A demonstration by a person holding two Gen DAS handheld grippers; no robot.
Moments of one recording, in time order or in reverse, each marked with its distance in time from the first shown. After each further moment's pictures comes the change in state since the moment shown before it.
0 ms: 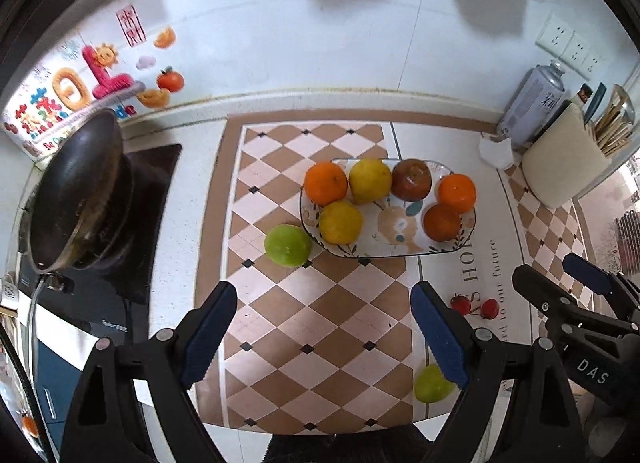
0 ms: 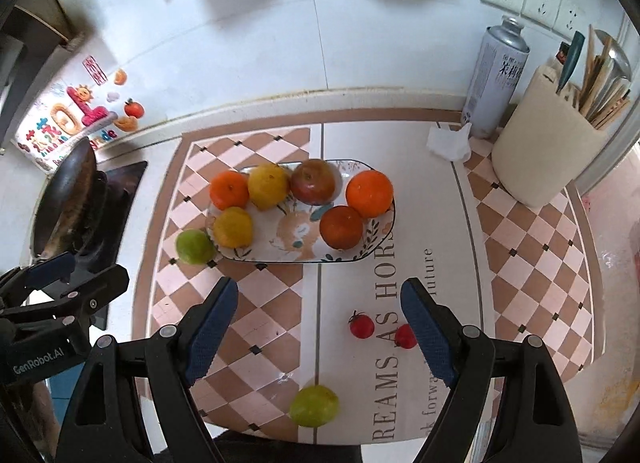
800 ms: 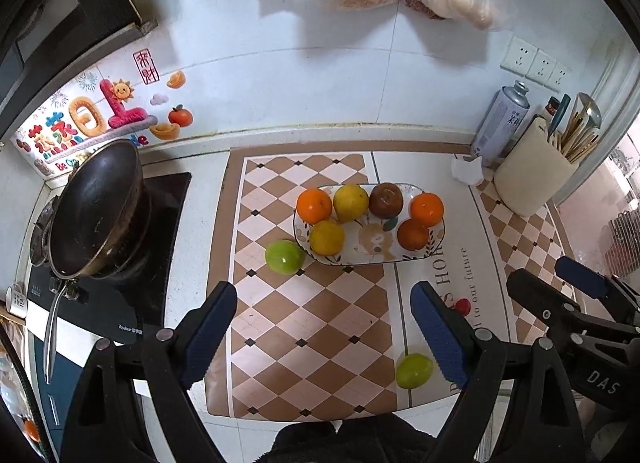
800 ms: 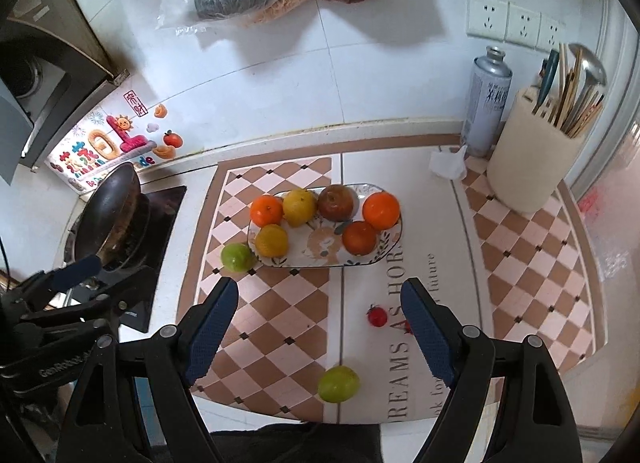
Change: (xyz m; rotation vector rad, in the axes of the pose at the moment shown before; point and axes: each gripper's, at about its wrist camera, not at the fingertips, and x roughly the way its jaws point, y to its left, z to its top) left arm -0.064 -0.013 -0.012 0.019 -0.082 -0.018; right arm -0.083 -0.001 -0.015 0.028 -0.085 0.089
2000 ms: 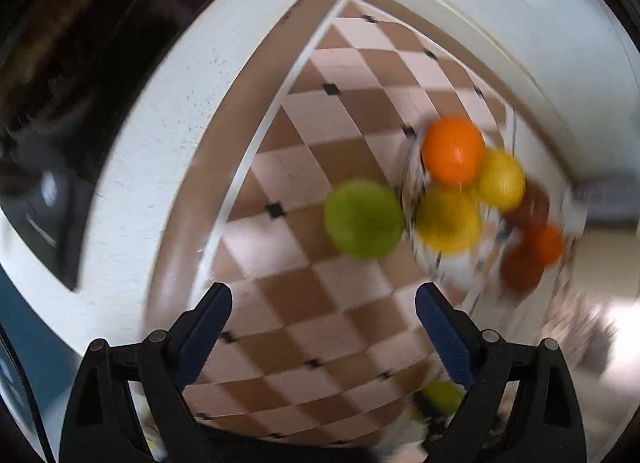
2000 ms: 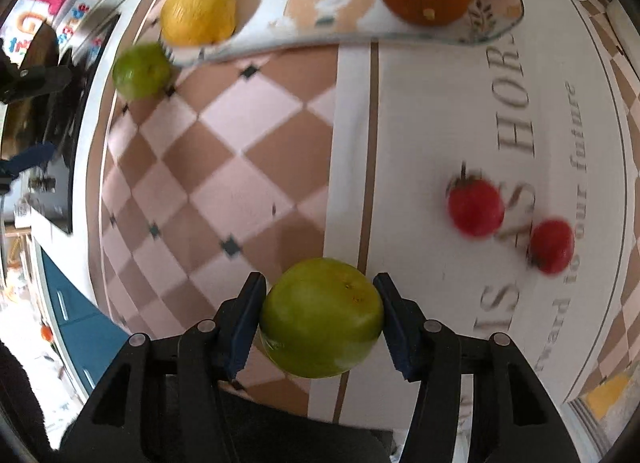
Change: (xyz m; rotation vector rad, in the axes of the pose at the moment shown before) left arm 0.237 0.128 0.001 -0.558 0.473 -0.119; right arm 0.269 -0.015 -0.103 -0.026 0.601 0.049
